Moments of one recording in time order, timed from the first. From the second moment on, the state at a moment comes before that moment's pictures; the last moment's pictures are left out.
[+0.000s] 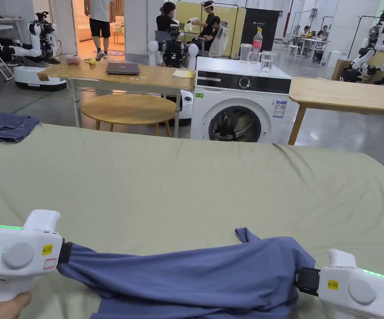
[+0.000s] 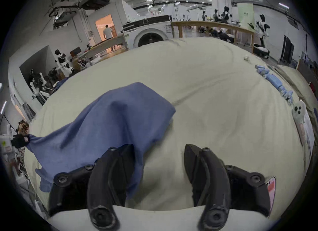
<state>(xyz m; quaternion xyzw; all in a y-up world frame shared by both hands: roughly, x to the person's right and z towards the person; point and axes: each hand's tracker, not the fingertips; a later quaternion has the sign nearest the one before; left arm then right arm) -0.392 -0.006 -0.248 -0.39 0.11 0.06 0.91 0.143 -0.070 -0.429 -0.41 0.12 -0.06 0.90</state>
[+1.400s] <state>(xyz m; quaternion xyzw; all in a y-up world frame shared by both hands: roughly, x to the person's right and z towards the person) -0.448 0.231 -0.259 -0.19 0.15 0.04 0.97 0.085 0.213 -0.433 -0.13 0.14 0.02 0.98</state>
